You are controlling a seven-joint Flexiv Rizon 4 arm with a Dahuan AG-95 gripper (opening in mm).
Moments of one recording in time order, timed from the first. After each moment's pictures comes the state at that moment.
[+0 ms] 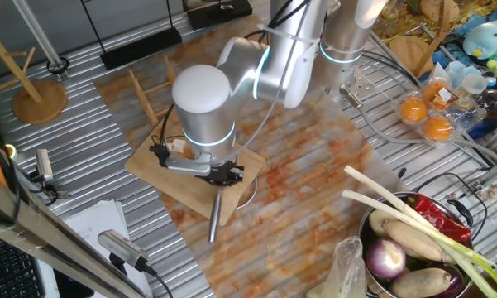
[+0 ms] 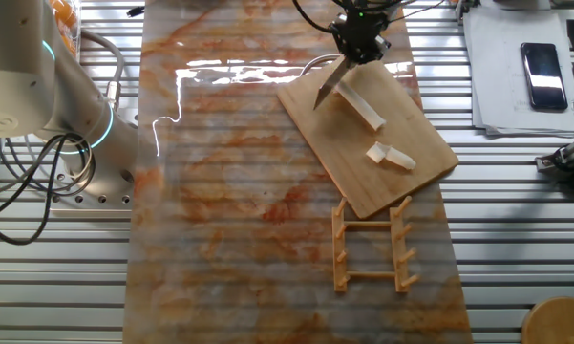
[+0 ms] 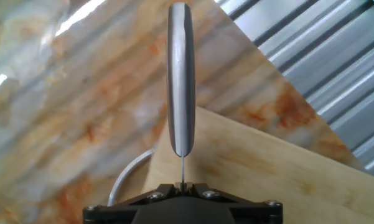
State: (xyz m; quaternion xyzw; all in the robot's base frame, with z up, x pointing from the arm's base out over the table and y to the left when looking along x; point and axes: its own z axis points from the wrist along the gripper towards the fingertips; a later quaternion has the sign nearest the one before) arm 0.490 0.186 0.060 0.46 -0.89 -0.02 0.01
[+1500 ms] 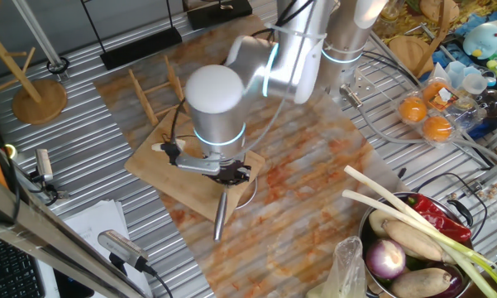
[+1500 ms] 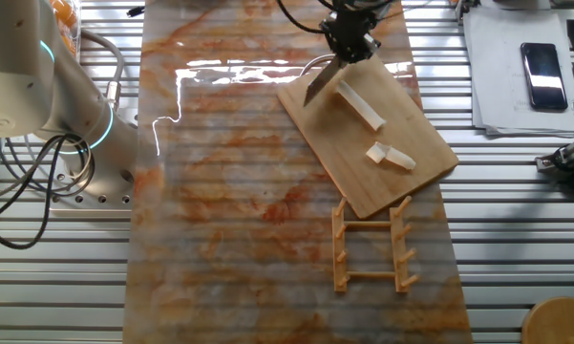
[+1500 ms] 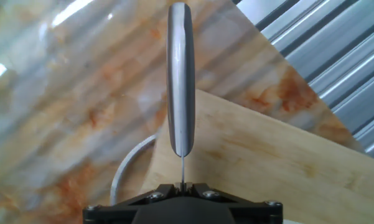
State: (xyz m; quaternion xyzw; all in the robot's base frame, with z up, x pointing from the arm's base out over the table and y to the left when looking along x) arm 0.479 0.183 0.055 0.46 -0.89 0.00 0.01
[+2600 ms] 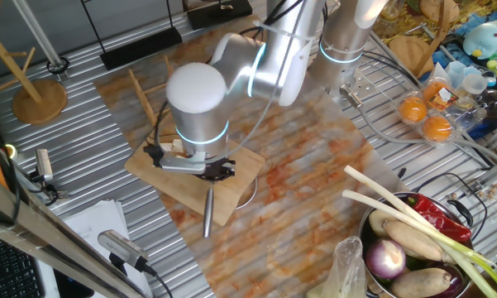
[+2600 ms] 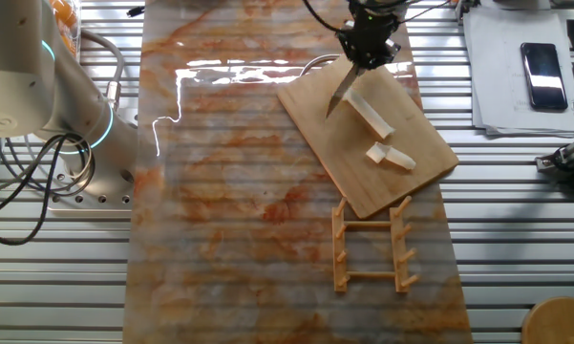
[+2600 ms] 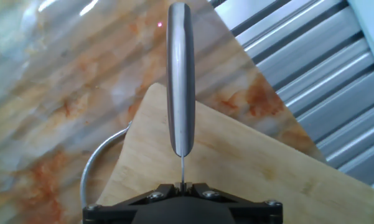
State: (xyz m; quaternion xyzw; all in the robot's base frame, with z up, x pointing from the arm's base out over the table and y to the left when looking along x) arm 0.505 0.171 0.084 0.47 -0.88 -0.01 0.02
